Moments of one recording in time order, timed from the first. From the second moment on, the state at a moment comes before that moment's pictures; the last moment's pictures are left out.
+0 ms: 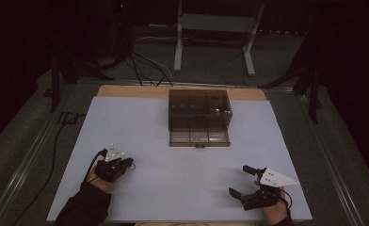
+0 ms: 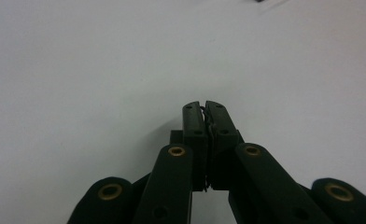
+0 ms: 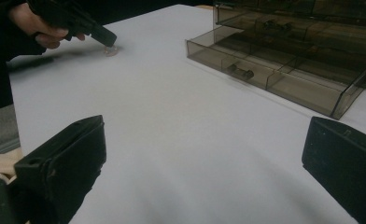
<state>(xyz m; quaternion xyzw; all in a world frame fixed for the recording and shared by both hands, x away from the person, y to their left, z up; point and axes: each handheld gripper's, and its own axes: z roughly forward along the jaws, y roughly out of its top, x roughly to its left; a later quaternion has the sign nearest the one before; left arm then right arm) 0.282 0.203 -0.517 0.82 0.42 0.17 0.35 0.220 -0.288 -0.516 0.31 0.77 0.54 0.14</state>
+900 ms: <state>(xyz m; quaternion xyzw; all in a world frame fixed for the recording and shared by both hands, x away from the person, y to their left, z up) 0.289 0.176 -0.495 0.83 0.38 0.17 0.37 0.219 -0.289 -0.517 0.31 0.77 0.54 0.14</state>
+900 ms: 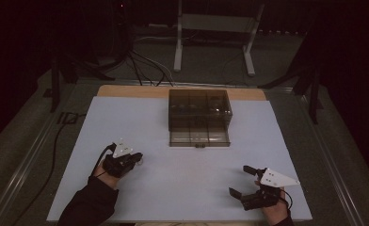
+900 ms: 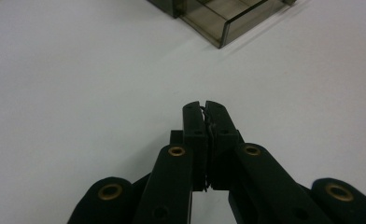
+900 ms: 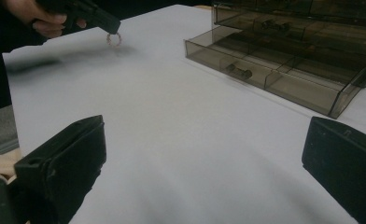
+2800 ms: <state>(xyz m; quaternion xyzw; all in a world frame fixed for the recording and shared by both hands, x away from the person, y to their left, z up) 0.332 0.118 -0.474 0.84 0.32 0.16 0.41 0.218 -0.289 -0.517 0.31 0.77 0.54 0.14</state>
